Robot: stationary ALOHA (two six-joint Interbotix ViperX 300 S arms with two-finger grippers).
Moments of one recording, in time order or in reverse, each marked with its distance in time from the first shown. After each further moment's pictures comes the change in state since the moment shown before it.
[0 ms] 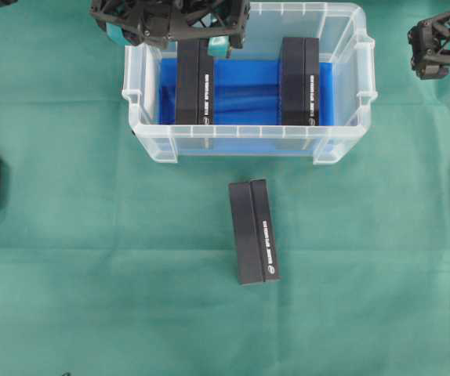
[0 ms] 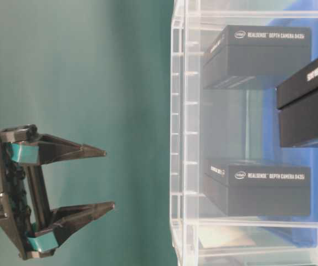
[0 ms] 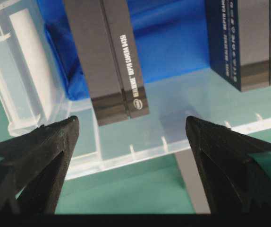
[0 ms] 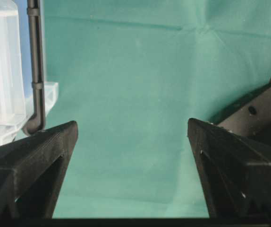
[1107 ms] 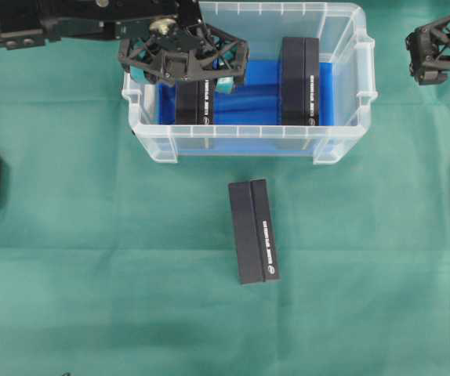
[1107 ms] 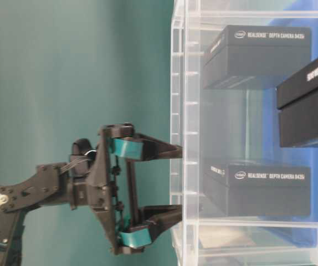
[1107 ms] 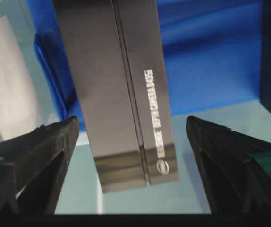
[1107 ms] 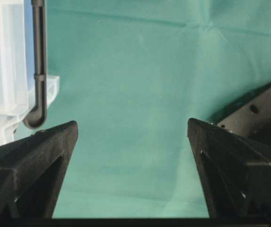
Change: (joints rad) left arm 0.018 0.071 0.267 -0.015 -0.265 -0.048; right arm 0.026 0.002 0.002 0.002 0.000 -0.002
